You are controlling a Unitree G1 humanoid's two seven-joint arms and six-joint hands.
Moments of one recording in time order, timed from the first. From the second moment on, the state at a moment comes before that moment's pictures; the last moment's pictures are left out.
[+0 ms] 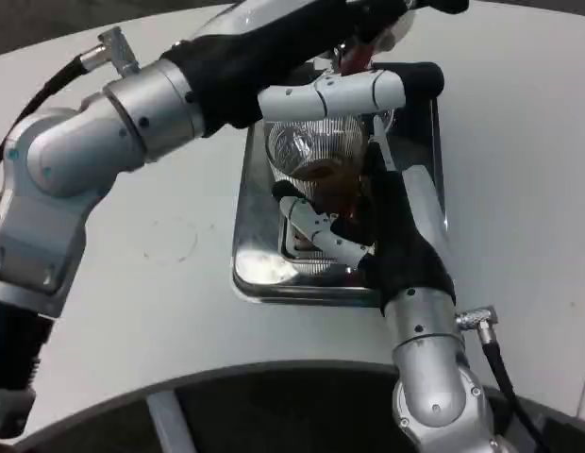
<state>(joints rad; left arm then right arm) -1.00 0.54 -0.14 0.22 0.10 -0.26 -0.64 -0.48 0.11 0.24 -0.03 -0.46 0.33 -0.20</state>
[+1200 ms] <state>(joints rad) -0.92 0.52 -0.04 0.02 0.08 -0.20 -0.55 -0.47 0.11 0.33 -0.09 -0.56 0.43 -0.37</state>
